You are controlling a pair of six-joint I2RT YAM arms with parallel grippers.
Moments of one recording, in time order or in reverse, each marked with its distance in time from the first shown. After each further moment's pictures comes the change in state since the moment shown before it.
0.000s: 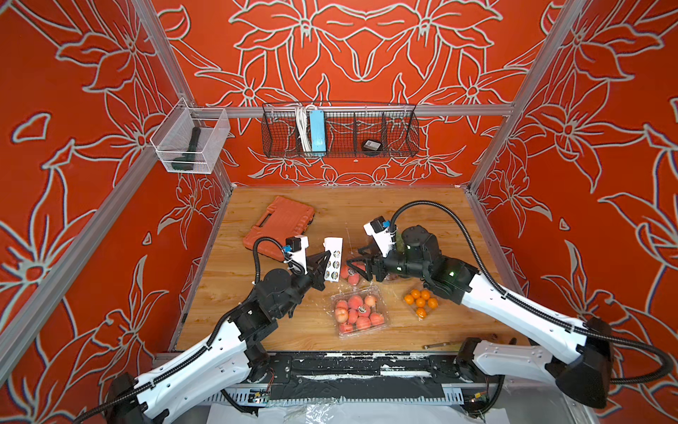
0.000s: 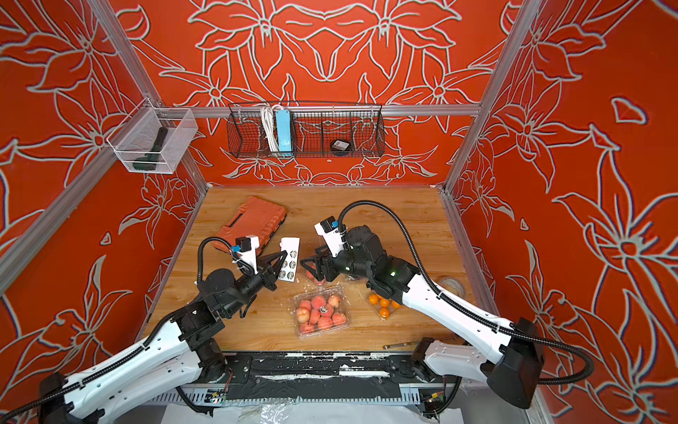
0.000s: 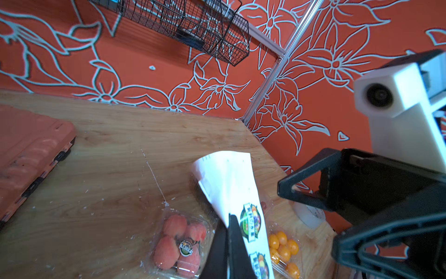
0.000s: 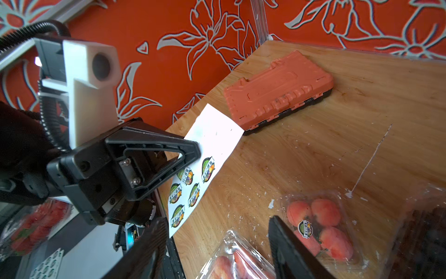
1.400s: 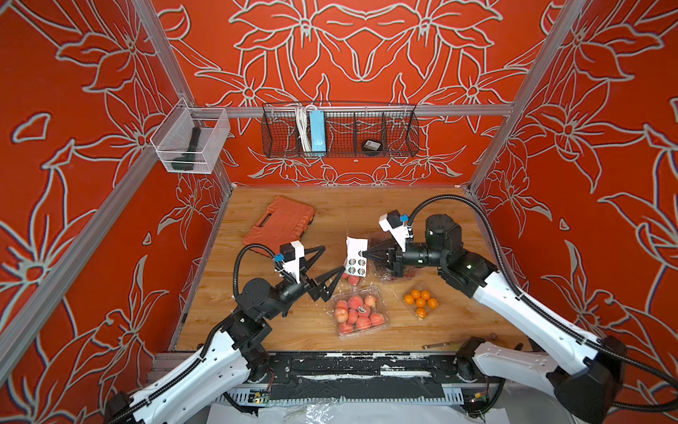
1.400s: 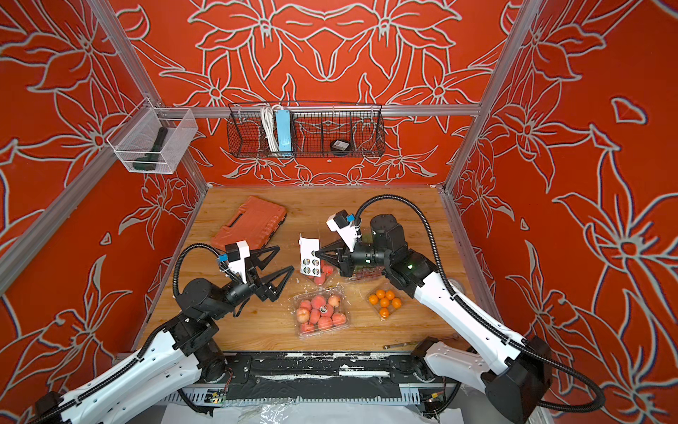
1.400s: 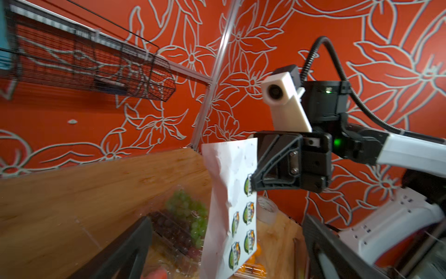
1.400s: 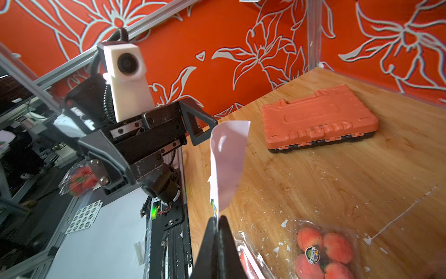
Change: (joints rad) left arm 0.072 -0.098 -0.068 0.222 0.415 0.125; right arm -0.193 -0.076 0.001 -0.007 -0.467 -0.182
